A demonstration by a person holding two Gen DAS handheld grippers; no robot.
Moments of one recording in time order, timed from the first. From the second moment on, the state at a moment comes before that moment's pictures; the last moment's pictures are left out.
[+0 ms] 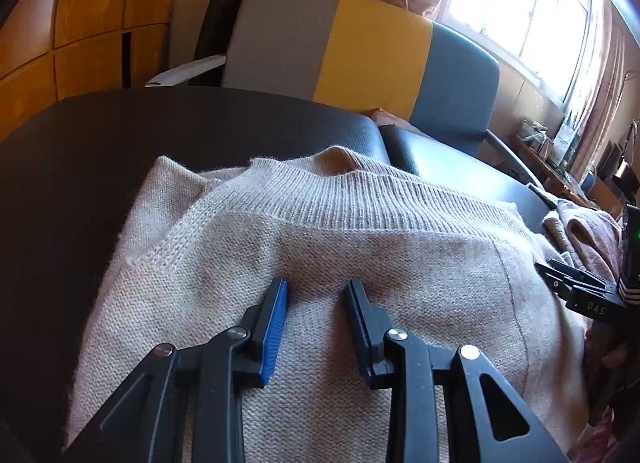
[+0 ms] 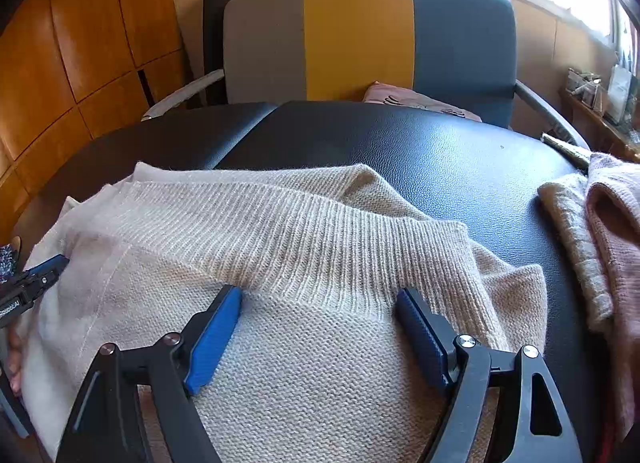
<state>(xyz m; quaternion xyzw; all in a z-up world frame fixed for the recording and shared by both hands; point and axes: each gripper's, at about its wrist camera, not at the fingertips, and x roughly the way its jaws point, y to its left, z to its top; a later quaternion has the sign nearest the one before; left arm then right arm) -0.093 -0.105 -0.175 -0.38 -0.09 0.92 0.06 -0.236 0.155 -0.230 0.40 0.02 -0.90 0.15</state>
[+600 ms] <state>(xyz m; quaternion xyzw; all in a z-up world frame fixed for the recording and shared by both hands) -0.052 -0.233 -0.150 -0.43 -0.22 0.87 0.07 -0.229 0.163 -0.227 0.40 0.01 -0.90 0.16</state>
